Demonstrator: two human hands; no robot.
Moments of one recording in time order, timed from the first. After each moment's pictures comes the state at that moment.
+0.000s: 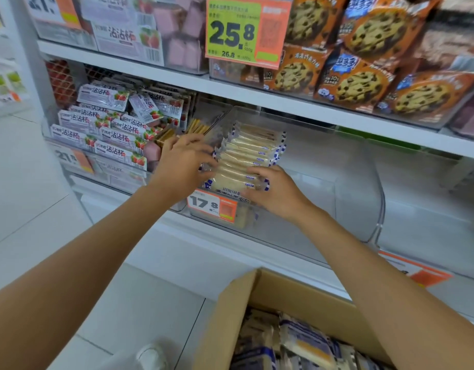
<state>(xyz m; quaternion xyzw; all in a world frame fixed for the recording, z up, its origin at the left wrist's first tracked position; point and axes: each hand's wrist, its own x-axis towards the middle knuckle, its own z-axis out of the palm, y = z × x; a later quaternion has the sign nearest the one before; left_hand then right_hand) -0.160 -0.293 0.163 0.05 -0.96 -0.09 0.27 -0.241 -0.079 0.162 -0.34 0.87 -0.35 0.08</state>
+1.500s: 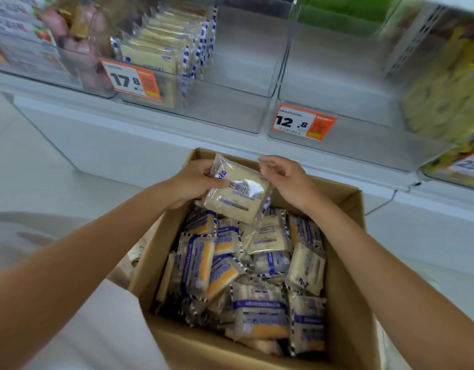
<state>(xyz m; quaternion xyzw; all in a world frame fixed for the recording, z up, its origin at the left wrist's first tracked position) -0.049 -0.054 0.063 0.15 -0.77 -0.61 -0.12 -0.133 0.165 0.067 -0.21 0.85 -0.45 0.18</state>
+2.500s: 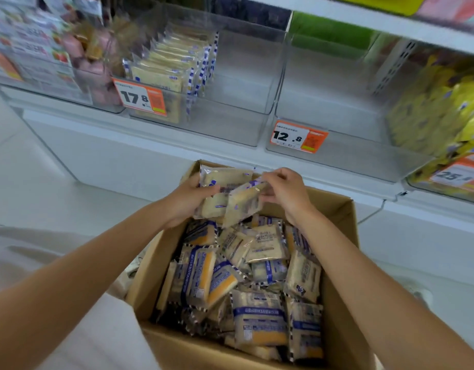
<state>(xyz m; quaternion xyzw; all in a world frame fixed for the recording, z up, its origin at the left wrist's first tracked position) -0.026 -0.055 0.065 0.18 -0.66 -0.72 -0.11 -0.108 0.145 0.085 0.00 0.77 -0.62 0.19</state>
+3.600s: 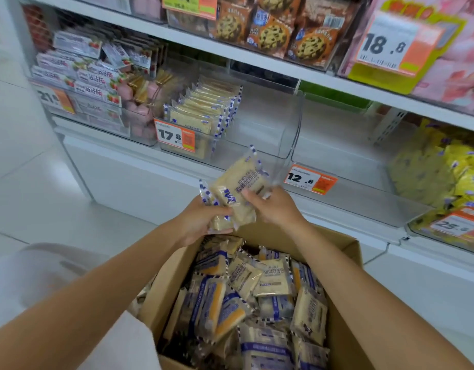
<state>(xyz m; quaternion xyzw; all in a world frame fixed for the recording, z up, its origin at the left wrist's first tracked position) -0.016 -0.072 0.100 0.15 -0.59 -0.79 -0.07 -0.107 0.087 0.129 -0.14 0.90 -0.38 0.17</state>
